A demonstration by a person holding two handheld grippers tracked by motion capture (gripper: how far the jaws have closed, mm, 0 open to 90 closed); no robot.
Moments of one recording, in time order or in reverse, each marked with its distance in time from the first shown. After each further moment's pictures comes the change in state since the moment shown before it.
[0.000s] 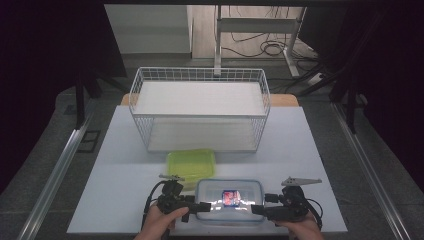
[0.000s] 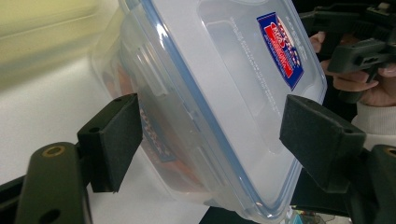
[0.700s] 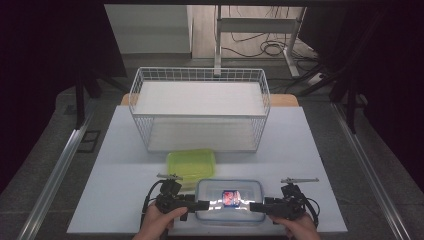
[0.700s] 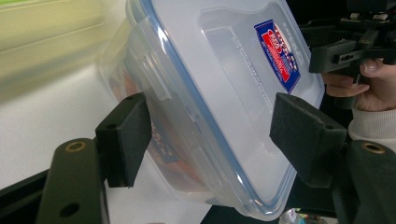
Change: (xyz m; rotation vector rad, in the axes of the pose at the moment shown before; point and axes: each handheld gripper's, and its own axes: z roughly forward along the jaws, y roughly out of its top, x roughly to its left) left arm 0.000 0.001 -0.005 -0.017 0.008 0.013; right arm -0.013 -0.002 0.009 0.028 0.064 0.168
